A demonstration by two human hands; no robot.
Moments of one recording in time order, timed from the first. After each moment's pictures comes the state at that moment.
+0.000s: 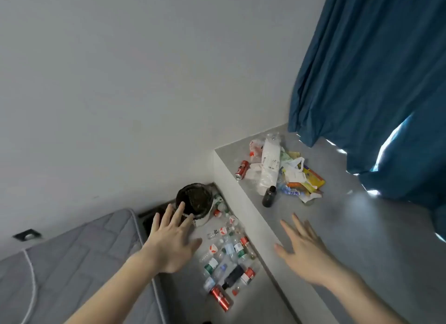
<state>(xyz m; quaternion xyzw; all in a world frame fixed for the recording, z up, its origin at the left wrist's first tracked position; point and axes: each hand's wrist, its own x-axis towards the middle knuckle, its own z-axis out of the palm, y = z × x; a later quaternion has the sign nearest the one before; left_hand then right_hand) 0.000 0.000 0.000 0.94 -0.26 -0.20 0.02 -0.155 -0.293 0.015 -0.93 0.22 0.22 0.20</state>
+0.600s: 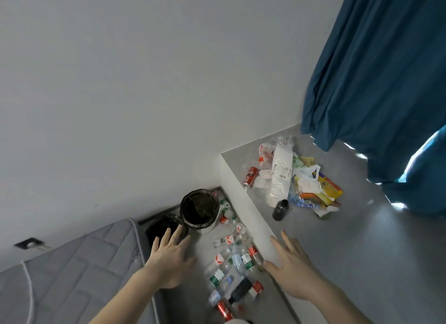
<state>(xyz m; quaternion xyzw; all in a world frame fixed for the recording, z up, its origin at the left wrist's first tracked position) 0.088 -0.025 -0.067 0.93 -0.21 -0.30 0.00 -0.052 -0.313 -0.042 -0.91 0.20 0.27 0.24</state>
